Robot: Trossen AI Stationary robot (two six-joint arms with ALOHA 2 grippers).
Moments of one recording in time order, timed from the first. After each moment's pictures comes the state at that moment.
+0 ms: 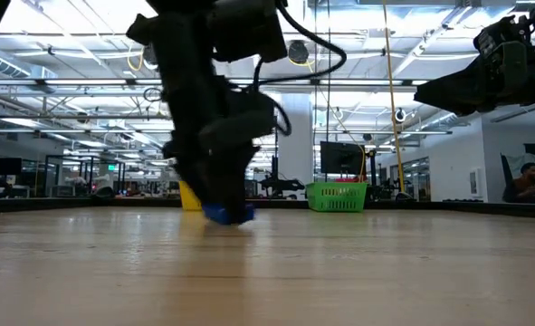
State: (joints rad) left arm -0.19 1.98 1.30 -0.62 -0.22 -0.69; right arm -0.05 0.06 0.02 0.07 0.23 -0.07
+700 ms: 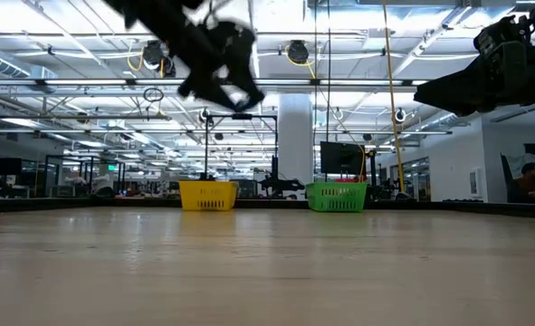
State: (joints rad) left arm 0.10 1.49 1.02 -0.11 -0.43 -0.36; right arm -0.05 0.06 0.02 0.07 0.23 -0.07
